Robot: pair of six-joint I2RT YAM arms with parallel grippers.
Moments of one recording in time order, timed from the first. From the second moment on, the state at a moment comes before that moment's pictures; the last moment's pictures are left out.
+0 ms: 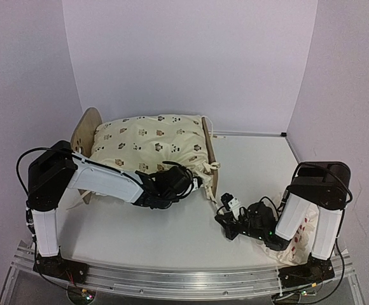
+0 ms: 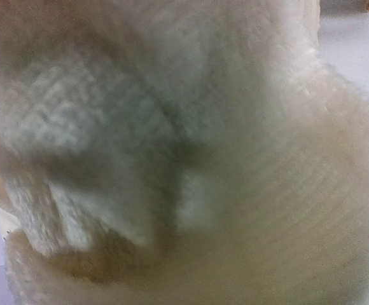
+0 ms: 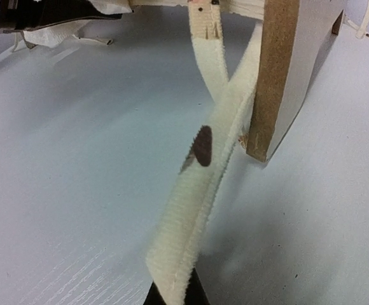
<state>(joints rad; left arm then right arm) -1.08 1.96 1.23 -0.08 -0.77 0.69 0.87 1.95 0.29 1.21 0.05 0.11</state>
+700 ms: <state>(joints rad) -1.17 1.83 1.20 -0.21 -0.70 0.07 0.89 1.90 0.22 1.22 0.00 0.29</state>
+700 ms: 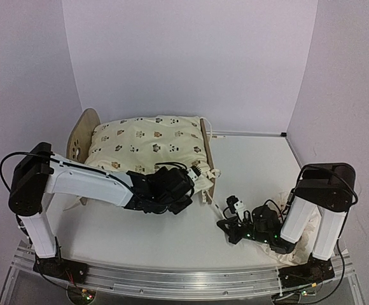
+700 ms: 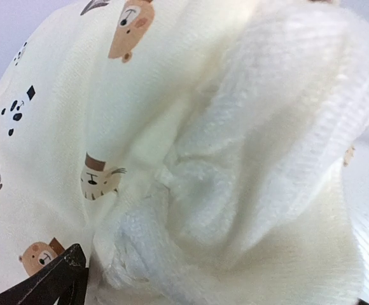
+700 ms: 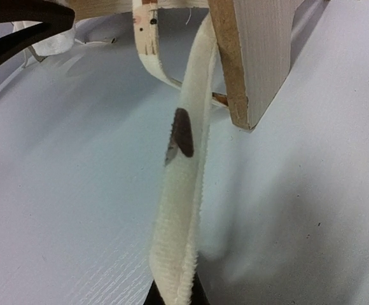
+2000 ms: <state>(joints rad) -1.20 2.05 1.03 0.45 -0.29 -0.18 0.96 1.51 0.26 0.62 -0.09 0.40</state>
